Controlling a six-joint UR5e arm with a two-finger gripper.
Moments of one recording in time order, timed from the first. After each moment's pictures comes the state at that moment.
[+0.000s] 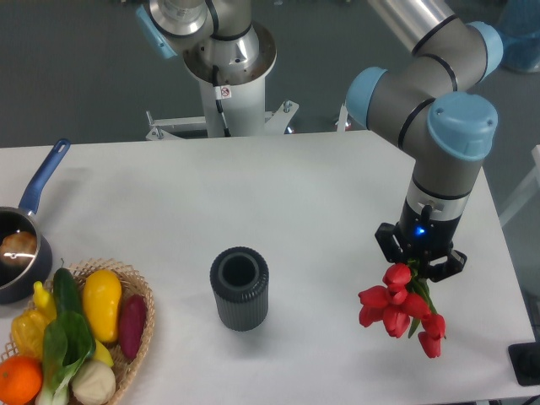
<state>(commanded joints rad) 2.68 -2.03 -1.33 -1.08 1.36 1.18</state>
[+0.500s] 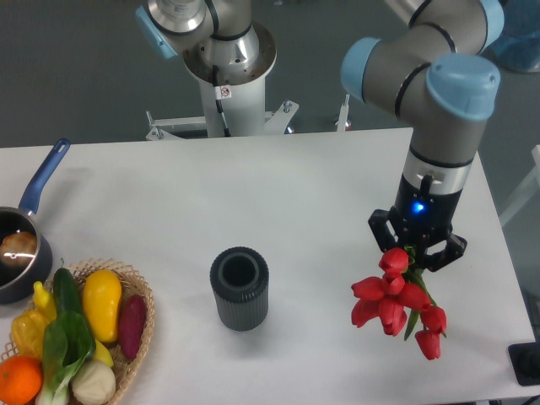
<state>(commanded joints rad) 2.68 -1.96 -1.33 -1.08 1.15 1.10</state>
